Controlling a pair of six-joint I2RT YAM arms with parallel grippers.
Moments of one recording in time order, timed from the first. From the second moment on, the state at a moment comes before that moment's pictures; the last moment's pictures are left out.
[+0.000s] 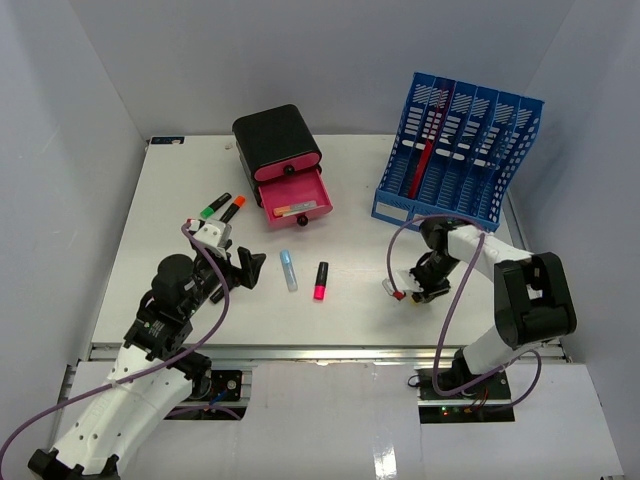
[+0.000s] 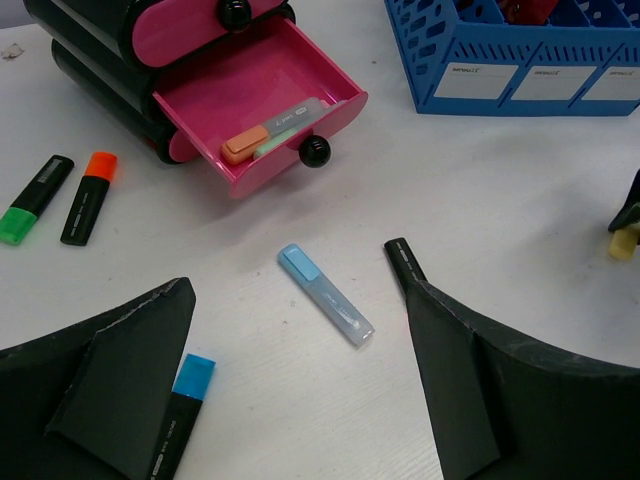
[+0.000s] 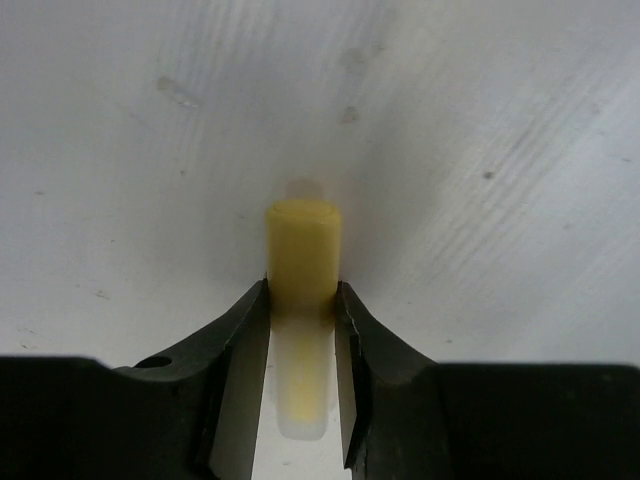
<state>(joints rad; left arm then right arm) -0.46 0.51 0.58 -0.23 0.04 -0.09 0.26 1.54 0.87 -1.00 -0.32 -1.84</state>
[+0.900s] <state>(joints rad) -0.45 0.51 0.57 -0.23 0.02 -0.09 0.81 2.22 2.02 -0.46 -0.09 -0.96</state>
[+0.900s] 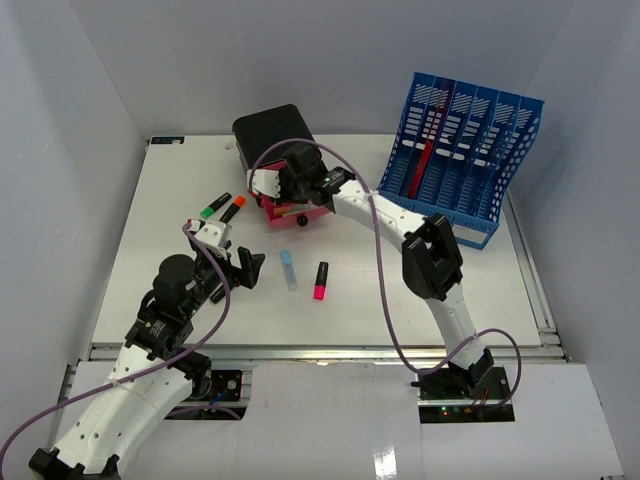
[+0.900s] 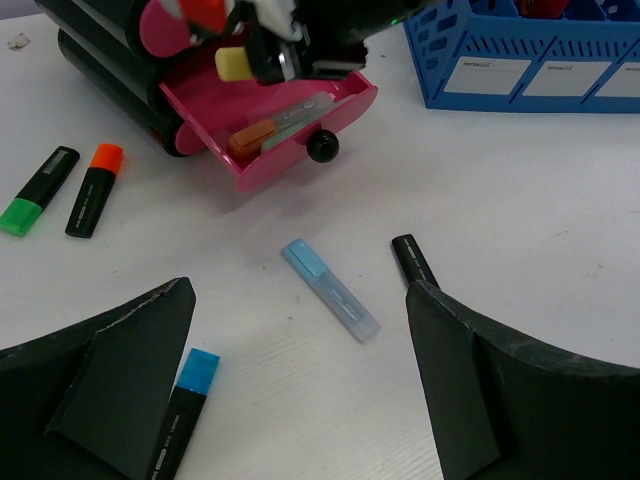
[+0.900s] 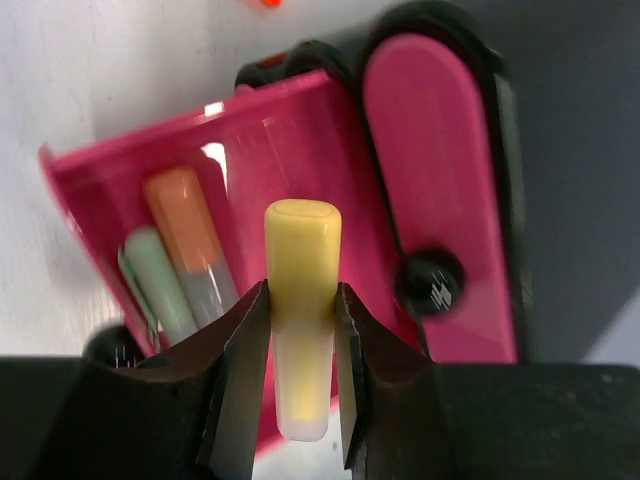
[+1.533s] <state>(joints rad) -0.45 0.66 0.55 -0.17 0.18 -0.35 0.81 2.13 1.89 -0.40 -0.06 -0.84</state>
